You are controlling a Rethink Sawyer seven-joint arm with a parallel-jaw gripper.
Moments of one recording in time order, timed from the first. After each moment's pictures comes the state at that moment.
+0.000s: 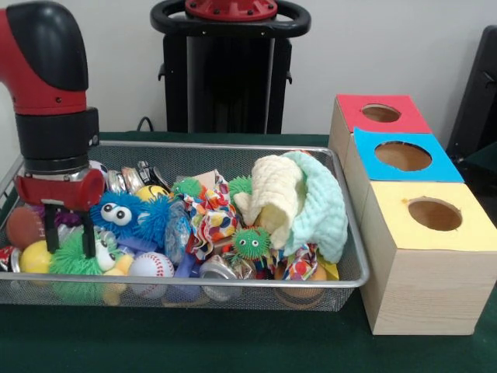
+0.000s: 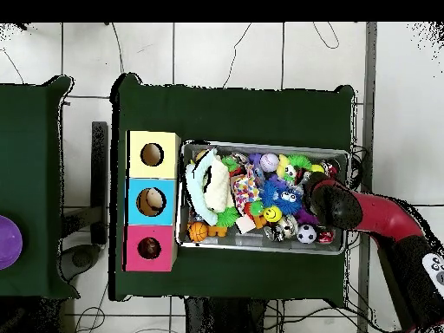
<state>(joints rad) -0.96 -0.43 0.49 1.54 -0.65 0.34 1.89</state>
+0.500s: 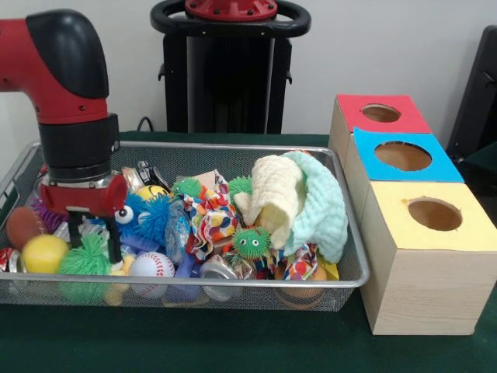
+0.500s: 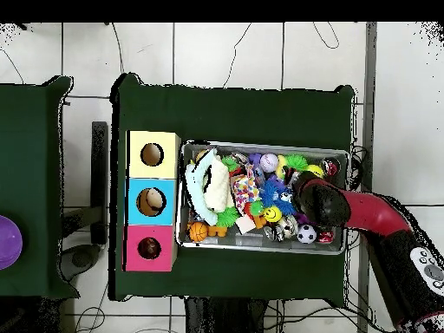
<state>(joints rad) -0.93 -0.40 0.50 1.55 -0.66 0.34 1.89</state>
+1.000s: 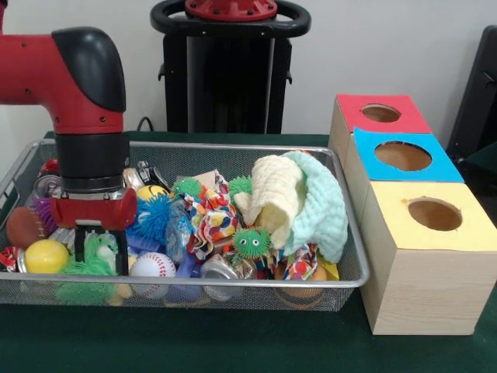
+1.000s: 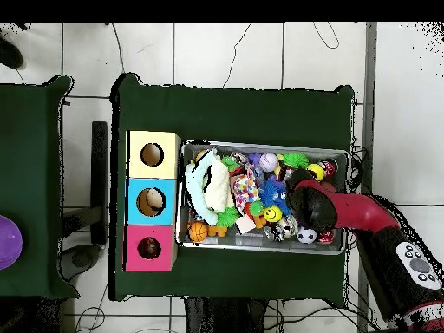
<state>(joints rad) -0.88 -0.38 0.45 1.53 -0.74 0.15 1.89</state>
